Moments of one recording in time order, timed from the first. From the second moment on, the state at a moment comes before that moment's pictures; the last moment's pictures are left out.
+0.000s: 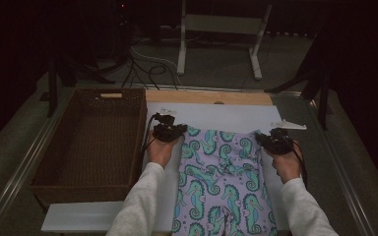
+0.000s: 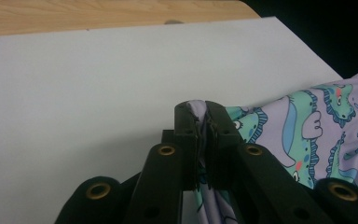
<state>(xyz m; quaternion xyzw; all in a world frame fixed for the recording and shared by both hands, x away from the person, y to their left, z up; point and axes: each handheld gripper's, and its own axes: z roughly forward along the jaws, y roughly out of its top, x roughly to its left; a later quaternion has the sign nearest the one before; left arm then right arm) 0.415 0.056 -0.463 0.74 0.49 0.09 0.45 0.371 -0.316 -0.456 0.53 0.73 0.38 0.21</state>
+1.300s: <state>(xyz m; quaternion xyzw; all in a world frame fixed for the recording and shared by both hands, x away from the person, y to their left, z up) 0.368 0.023 -0.484 0.78 0.44 0.04 0.45 0.354 -0.308 -0.465 0.51 0.74 0.40 0.20</state>
